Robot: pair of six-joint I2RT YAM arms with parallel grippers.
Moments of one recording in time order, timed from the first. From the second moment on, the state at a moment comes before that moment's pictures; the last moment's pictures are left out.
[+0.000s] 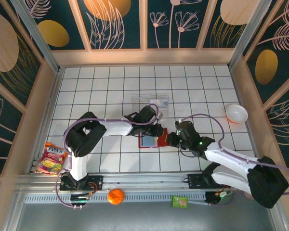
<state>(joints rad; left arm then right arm) -0.87 1.93 1.06 0.00 0.39 -0.64 0.72 1.04 0.36 -0.13 -0.14 0.82</state>
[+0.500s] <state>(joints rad) -0.77 1.60 0.83 0.03 0.24 -0.69 0.71 1.27 0.41 -0.10 -0.08 0.83</state>
